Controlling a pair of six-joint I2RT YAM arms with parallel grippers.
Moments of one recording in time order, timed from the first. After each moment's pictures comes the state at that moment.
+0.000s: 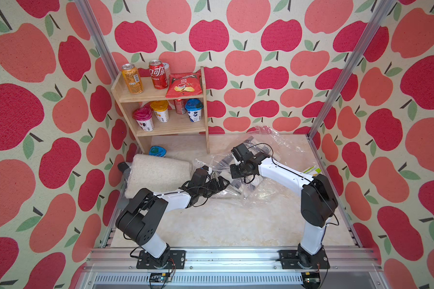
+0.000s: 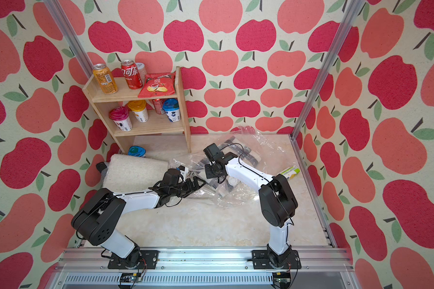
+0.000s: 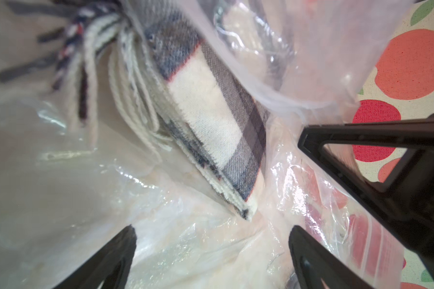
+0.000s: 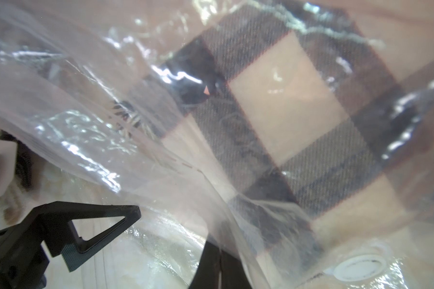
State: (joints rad) left arm -0.56 1.62 0.67 0.34 0.37 -0.94; right arm 0.76 1.87 1.51 -0.71 0.05 0.39
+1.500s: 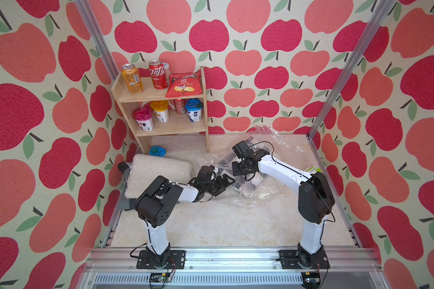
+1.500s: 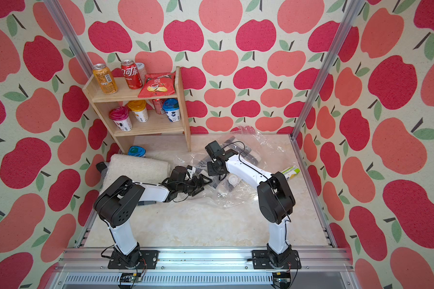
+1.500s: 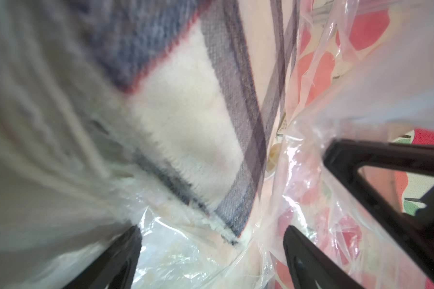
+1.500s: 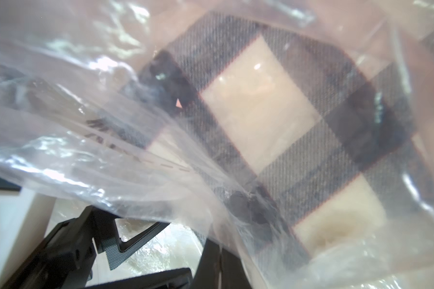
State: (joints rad) left arm -0.56 1.84 0.78 0.46 0.51 -1.07; right arm 0.72 1.91 1.59 -0.76 0.07 0.43
